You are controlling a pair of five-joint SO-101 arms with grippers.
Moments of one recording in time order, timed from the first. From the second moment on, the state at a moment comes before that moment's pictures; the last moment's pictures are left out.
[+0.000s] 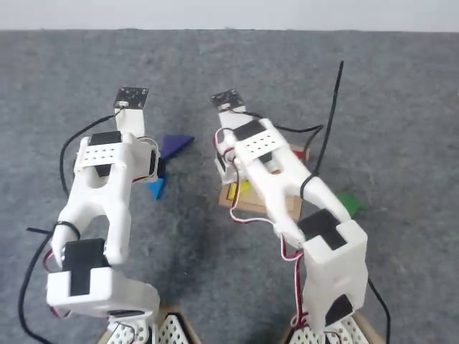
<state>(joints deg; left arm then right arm) -13.3 2.4 28.6 60.3 -4.9 -31.8 23.3 -0.1 65.5 -7.5</state>
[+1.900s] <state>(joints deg) -13.3 2.4 28.6 60.2 -4.9 -21.5 10.7 20.4 58.7 1.2</state>
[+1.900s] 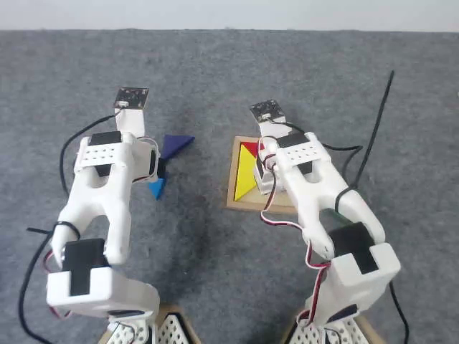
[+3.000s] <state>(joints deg) -13.3 2.4 29.1 60.2 -4.9 -15.2 1.1 33.6 52.0 4.6</state>
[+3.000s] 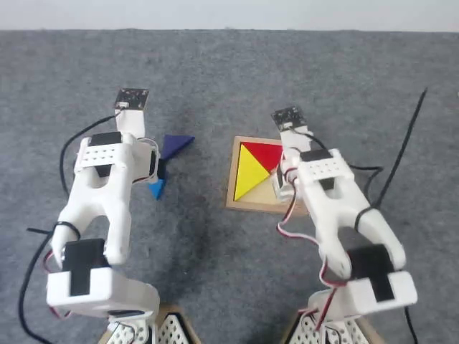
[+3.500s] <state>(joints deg) -13.3 2.4 29.1 60.2 -4.9 -13.4 -0.5 27.9 52.6 6.2</state>
